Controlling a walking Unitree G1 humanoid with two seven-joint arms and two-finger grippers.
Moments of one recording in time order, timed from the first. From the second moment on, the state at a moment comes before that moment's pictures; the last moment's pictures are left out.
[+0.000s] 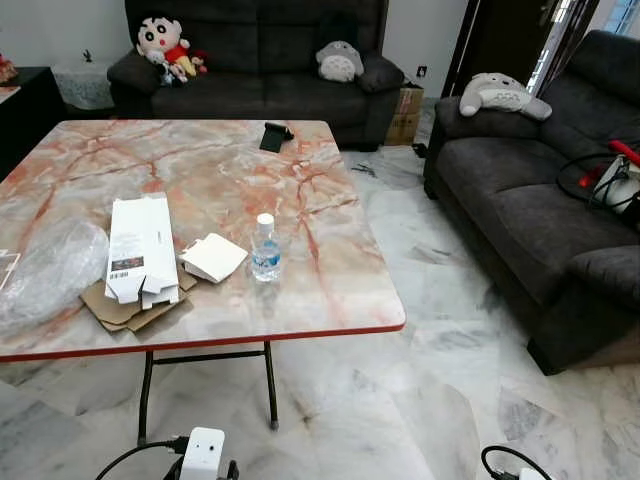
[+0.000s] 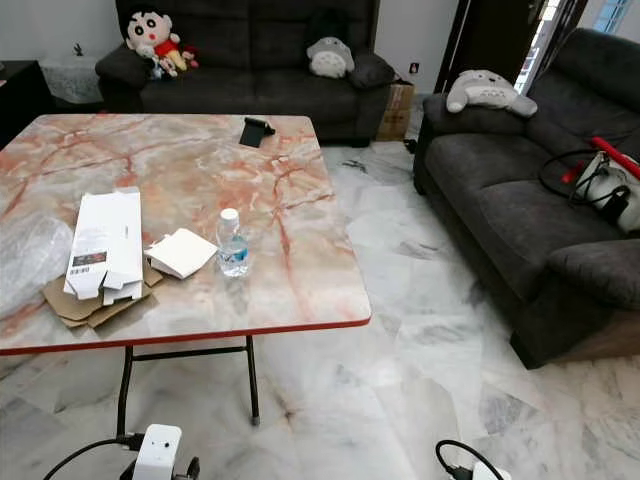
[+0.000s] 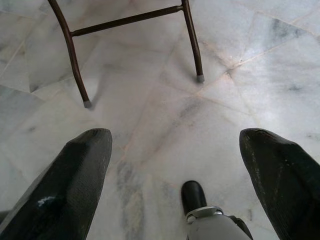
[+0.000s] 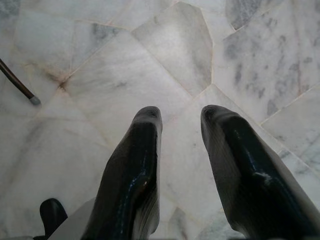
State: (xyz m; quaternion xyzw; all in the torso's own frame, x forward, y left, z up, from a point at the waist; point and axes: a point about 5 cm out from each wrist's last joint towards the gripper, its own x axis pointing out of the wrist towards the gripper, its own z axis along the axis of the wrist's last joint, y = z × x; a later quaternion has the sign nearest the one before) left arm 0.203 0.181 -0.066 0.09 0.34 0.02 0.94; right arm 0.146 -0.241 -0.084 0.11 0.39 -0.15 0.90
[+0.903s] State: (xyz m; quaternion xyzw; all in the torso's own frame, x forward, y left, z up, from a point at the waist) left arm 0.197 0.222 -0.063 0.12 0.34 0.06 0.93; right arm 0.175 -0.216 -0.079 0.13 0.38 -0.13 0.91
